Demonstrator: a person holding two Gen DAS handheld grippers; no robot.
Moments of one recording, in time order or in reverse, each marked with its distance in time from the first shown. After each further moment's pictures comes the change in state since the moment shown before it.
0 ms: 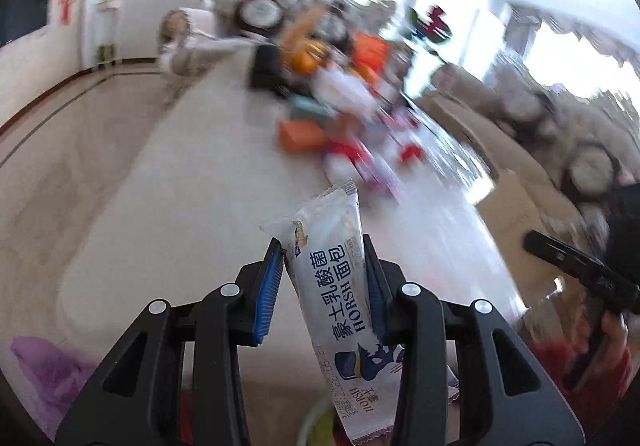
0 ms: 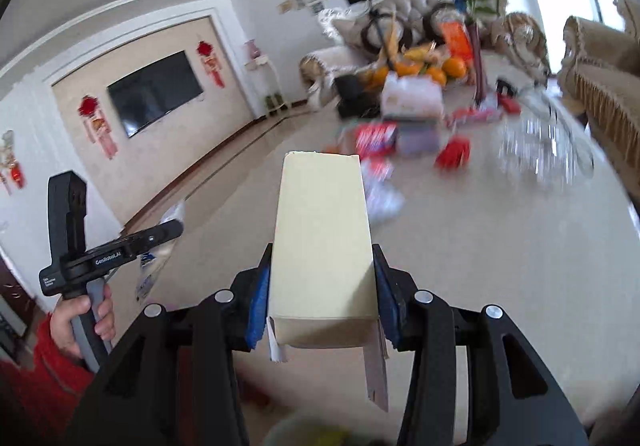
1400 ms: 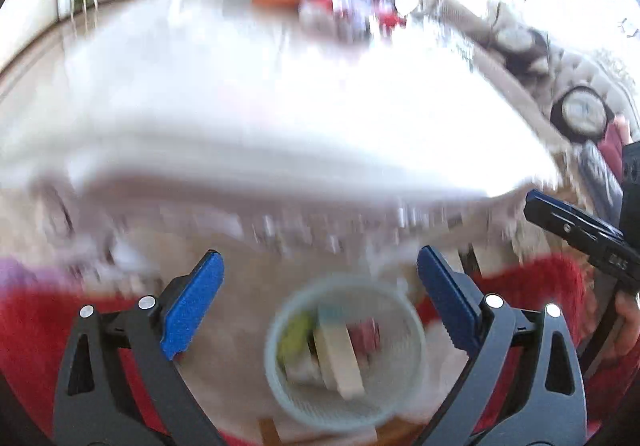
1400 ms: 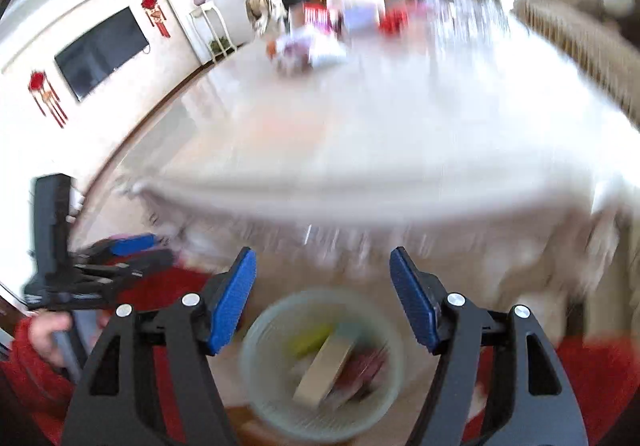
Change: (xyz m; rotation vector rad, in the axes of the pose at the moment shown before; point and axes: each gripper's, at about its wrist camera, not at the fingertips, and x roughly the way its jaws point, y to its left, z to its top) left arm 0.041 -0.008 -0.083 -0.022 0.214 -0.030; right arm 0.011 0.002 -0.055 -0.017 0.120 -0.262
